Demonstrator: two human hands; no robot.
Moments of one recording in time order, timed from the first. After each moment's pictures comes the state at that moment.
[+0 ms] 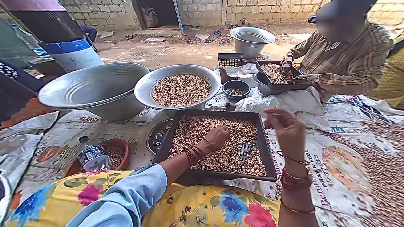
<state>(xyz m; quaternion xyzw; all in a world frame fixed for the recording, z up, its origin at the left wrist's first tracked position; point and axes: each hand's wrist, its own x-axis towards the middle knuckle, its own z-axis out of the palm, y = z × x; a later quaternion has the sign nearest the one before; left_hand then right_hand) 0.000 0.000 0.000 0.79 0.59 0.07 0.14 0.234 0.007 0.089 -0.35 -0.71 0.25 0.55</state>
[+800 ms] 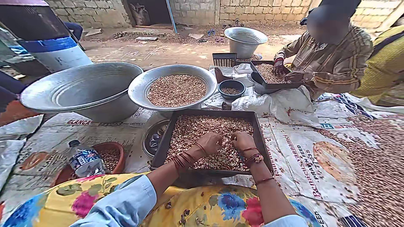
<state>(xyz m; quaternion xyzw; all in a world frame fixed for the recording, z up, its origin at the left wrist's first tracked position) -0.010 -0.032 0.017 0.76 0.59 0.03 0.26 0.162 0.041 0.005 -0.53 -0.82 0.21 -0.08</state>
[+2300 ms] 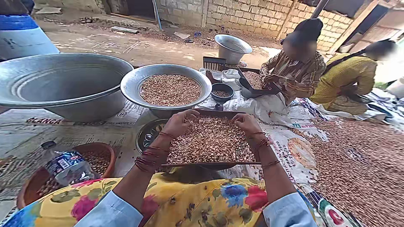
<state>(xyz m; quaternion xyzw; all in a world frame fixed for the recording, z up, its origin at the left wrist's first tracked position) -0.124 -0.090 0.081 0.61 0.64 0.36 0.31 0.166 0.029 0.095 -0.53 -0.81 0.24 0.10</state>
